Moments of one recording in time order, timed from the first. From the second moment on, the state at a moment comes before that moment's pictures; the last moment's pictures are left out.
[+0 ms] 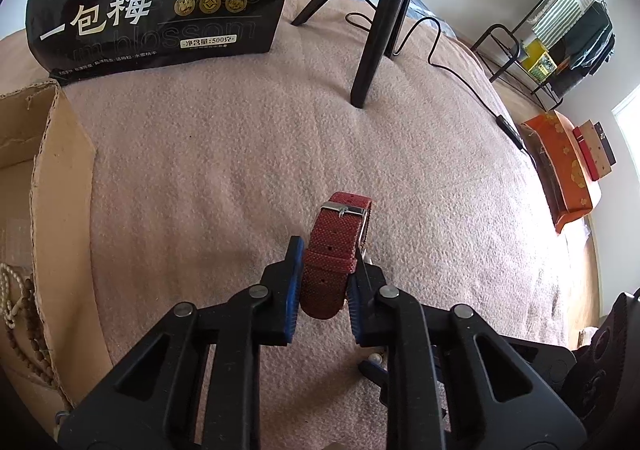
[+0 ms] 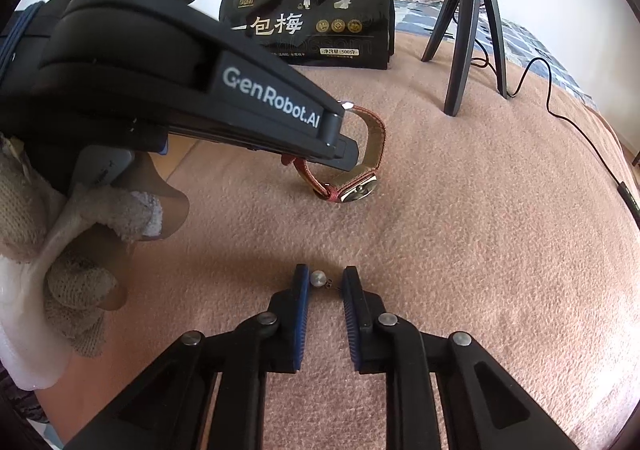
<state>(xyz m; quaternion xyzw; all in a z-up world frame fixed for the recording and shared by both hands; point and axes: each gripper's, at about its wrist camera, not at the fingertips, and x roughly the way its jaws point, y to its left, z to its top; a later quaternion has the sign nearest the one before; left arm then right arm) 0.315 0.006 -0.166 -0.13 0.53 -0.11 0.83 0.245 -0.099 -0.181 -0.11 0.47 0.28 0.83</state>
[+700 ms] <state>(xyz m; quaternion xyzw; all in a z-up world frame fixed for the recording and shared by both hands) 0.291 0.011 -0.117 -0.13 0.49 -0.11 0.85 0.212 -0.118 -0.131 -0.13 0.43 0.26 0.86</state>
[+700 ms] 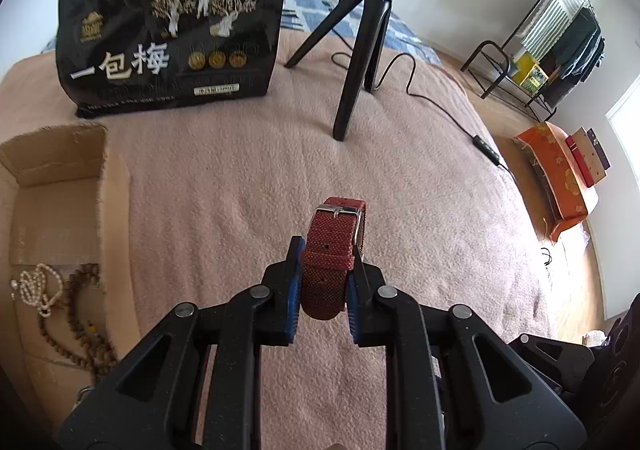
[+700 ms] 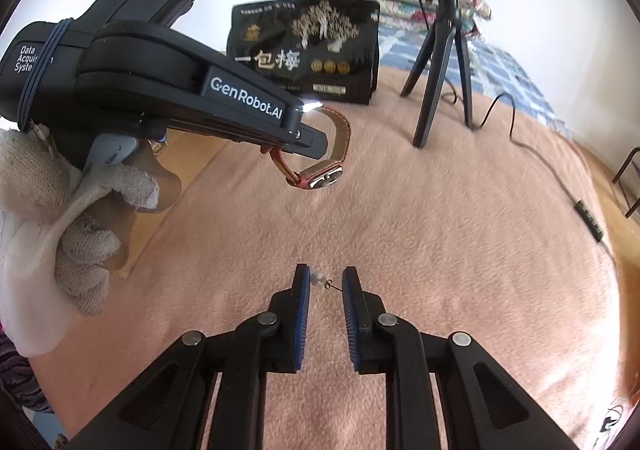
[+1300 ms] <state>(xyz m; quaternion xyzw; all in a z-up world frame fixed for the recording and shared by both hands) 0.227 0.088 -0.055 -0.13 0.43 -0.06 0.89 0.153 -0.070 -0.061 -0.14 0.37 0.29 0.87</state>
